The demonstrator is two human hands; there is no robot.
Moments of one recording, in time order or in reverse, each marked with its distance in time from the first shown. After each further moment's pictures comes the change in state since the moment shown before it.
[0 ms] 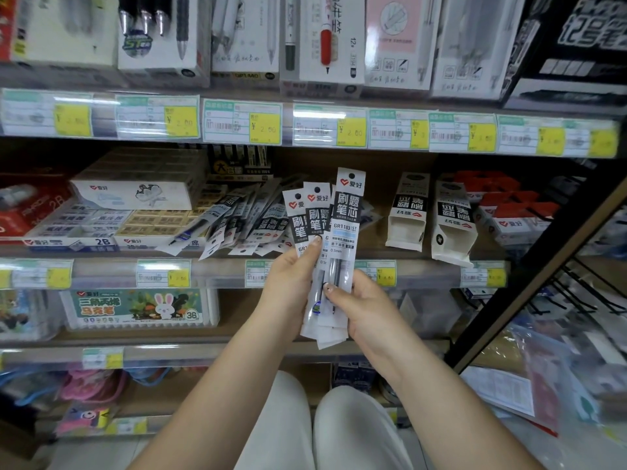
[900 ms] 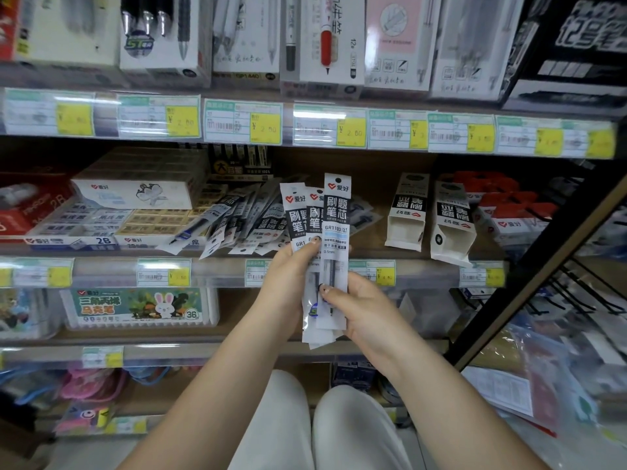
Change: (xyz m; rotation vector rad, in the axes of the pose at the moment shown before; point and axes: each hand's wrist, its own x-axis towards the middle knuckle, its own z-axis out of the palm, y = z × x) left_hand 0.001 0.005 0.001 -0.108 -0.037 0.037; right_hand -0.002 -0.002 0.000 -0.016 -0.058 0.037
